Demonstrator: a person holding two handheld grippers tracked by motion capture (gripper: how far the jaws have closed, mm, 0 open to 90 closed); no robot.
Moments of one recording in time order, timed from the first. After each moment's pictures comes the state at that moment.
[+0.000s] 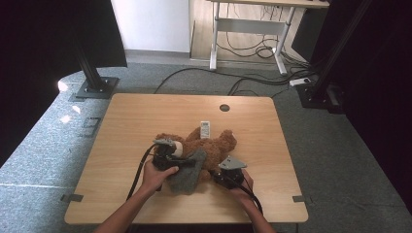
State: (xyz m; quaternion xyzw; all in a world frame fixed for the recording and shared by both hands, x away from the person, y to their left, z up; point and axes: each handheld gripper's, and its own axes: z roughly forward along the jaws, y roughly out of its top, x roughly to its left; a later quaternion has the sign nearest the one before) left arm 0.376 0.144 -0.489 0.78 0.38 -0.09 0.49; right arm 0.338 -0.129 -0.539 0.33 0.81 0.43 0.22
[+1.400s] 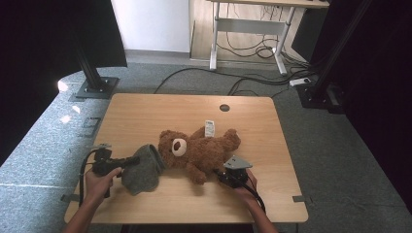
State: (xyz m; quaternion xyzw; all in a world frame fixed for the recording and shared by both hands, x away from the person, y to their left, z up) left arm 0.341 0.324 -0.496 0.71 0.51 -0.03 0.49; right arm 0.342 -0.143 -0.541 0.33 0.80 0.45 0.22
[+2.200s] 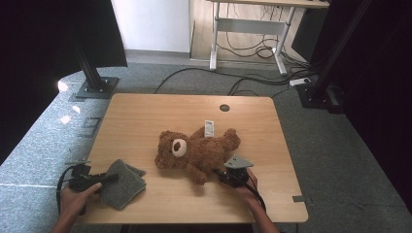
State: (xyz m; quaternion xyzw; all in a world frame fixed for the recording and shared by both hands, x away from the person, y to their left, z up) left arm 0.312 0.369 -0.523 0.72 0.56 0.01 0.42; right arm 0.344 -0.146 -0.541 0.33 0.80 0.45 0.21
